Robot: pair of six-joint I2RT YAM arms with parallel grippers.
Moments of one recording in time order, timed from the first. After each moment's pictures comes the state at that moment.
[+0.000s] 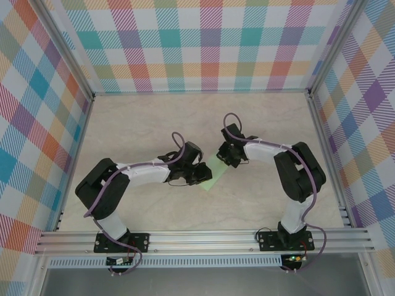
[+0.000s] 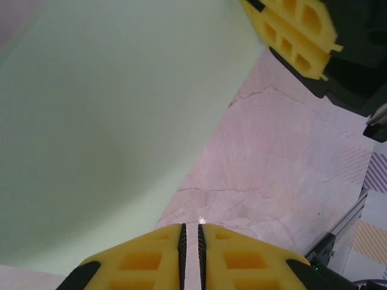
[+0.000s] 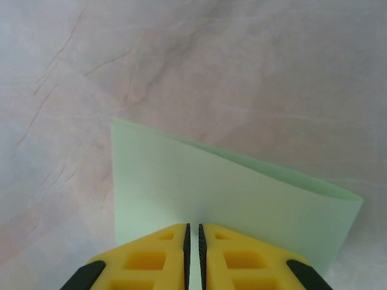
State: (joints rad) left arm -0.79 1.70 0.91 -0.13 0.37 -1.00; right arm 0.53 1.81 1.04 -0.33 -0.15 1.09
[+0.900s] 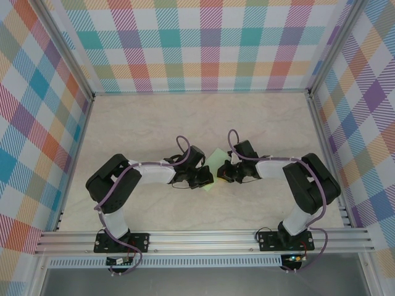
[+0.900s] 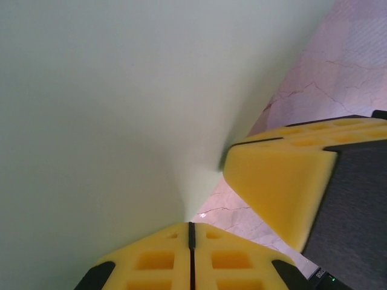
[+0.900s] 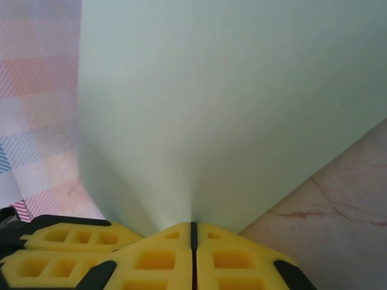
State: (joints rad) left arm -0.80 1.79 0.91 -0.06 0.38 -1.02; right arm 0.50 1.67 0.70 -0.06 -0.57 0.80
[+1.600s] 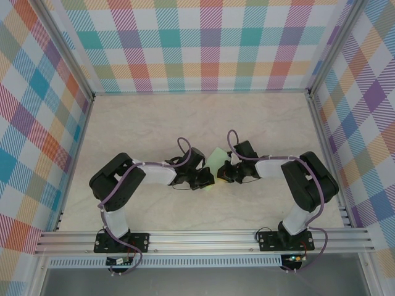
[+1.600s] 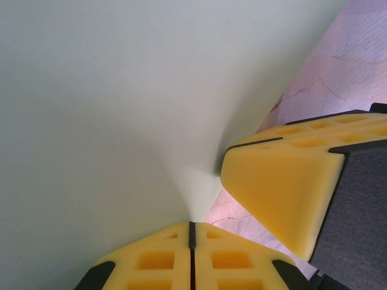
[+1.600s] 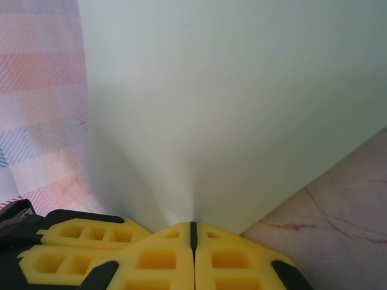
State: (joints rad) left arm -0.80 1.82 0.87 0.02 0.40 -1.01; right arm 0.49 1.70 0.70 -0.05 -0.59 0.78
